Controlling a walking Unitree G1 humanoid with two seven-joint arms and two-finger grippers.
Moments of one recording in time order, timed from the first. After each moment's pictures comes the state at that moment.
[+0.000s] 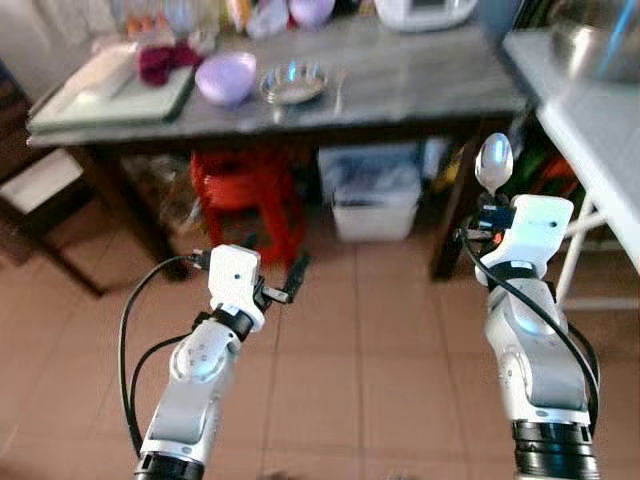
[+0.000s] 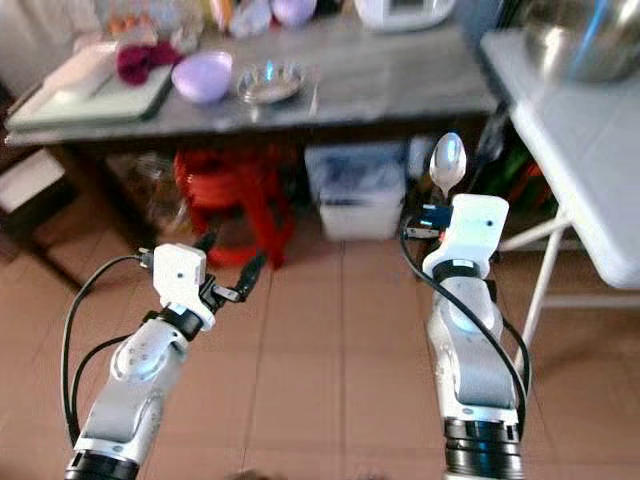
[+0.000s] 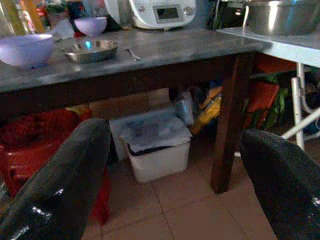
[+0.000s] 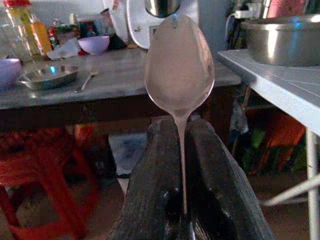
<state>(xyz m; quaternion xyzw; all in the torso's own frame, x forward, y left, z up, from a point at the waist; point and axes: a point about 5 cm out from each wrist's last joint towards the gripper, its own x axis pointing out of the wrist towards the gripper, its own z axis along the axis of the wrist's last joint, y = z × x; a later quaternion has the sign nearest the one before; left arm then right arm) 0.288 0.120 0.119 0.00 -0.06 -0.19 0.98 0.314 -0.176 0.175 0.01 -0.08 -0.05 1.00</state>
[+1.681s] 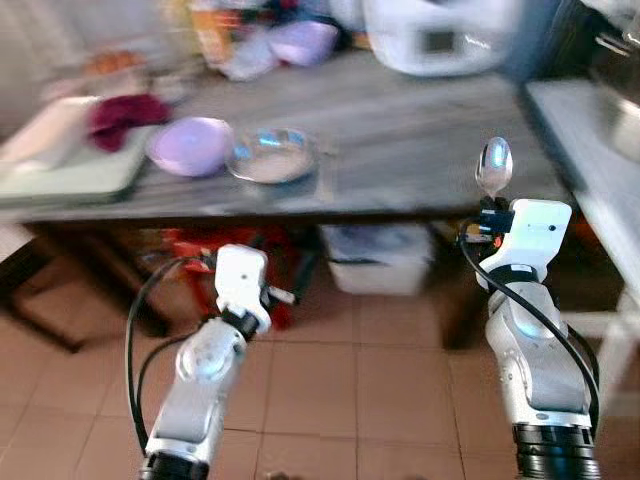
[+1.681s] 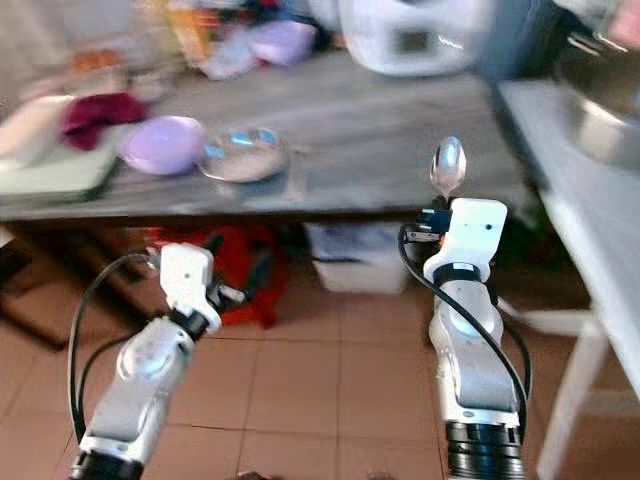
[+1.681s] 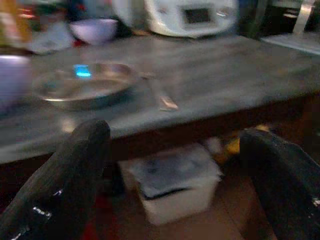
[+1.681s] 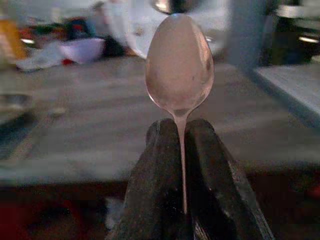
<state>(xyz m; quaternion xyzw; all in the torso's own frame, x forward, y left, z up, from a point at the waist) 0.290 0.113 0.122 -0.01 -0.06 -0.20 0.98 0.313 -0.179 0.172 0.00 -0.08 -0.05 1.00</state>
